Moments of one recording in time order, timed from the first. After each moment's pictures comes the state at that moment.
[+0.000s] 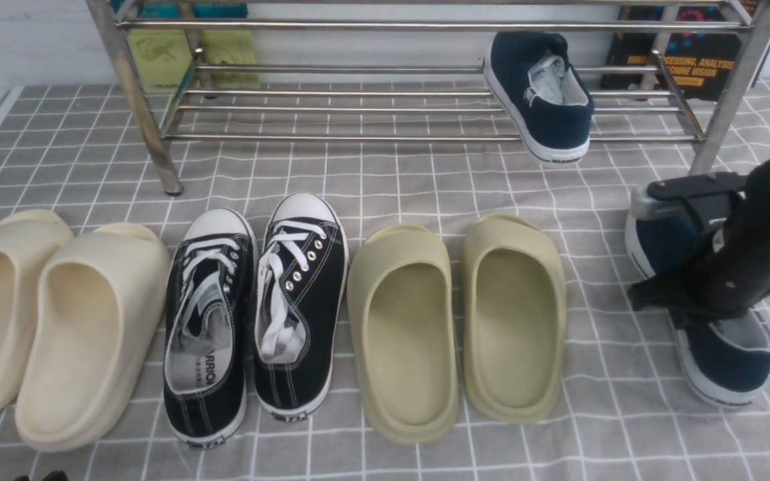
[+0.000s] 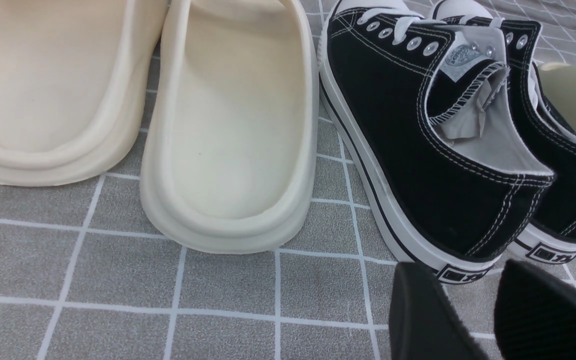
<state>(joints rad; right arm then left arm) 0.21 1.70 -1.04 -0.08 0.63 0.20 -0.07 -0.01 0.03 -0.12 0.40 -0.16</state>
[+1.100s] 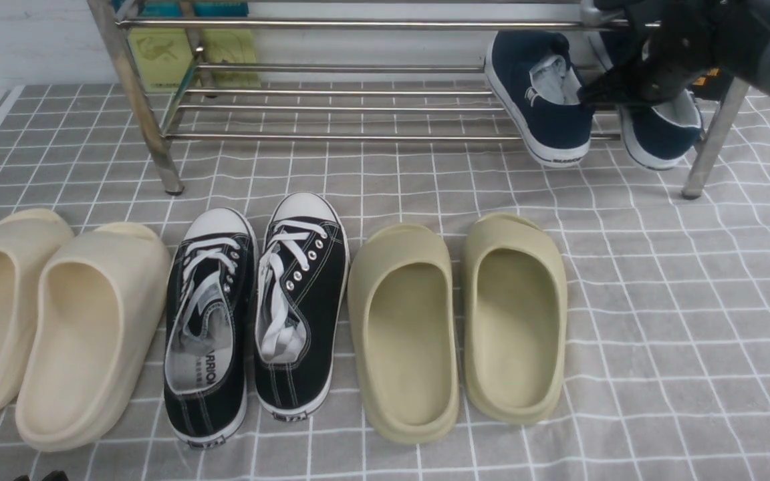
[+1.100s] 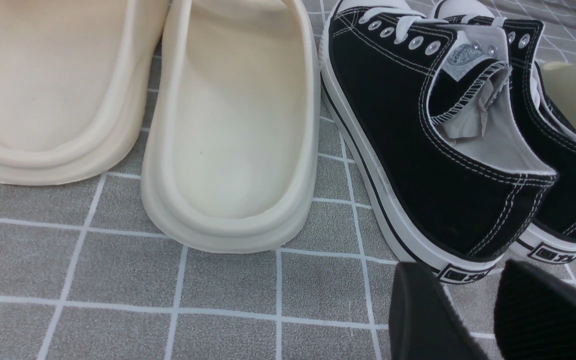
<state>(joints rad) 0.17 2.26 -2.06 -0.27 0.69 0.13 -0.07 -0.01 0.03 -0.12 0.40 -0.16</state>
